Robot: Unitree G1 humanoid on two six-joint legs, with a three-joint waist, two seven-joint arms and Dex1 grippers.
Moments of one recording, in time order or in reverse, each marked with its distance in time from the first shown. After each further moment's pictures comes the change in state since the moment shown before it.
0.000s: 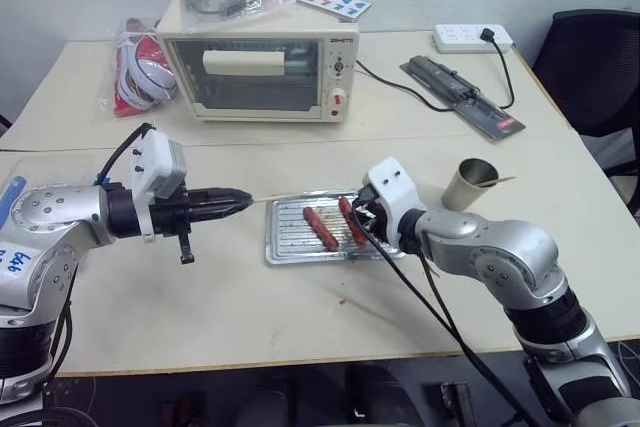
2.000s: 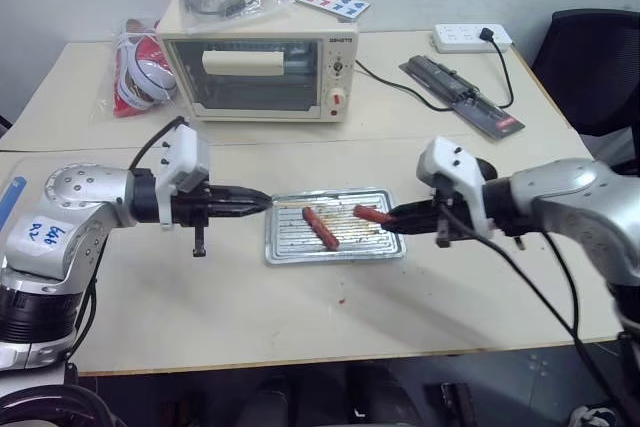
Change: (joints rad) left arm -0.146 -0.035 -0.174 0.114 0.060 -0.083 -0.205; right arm -0.145 -0.483 -0.124 -0.031 -0.028 -0.031 1.085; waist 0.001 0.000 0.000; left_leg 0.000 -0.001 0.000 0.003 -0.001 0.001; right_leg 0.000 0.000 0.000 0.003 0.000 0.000
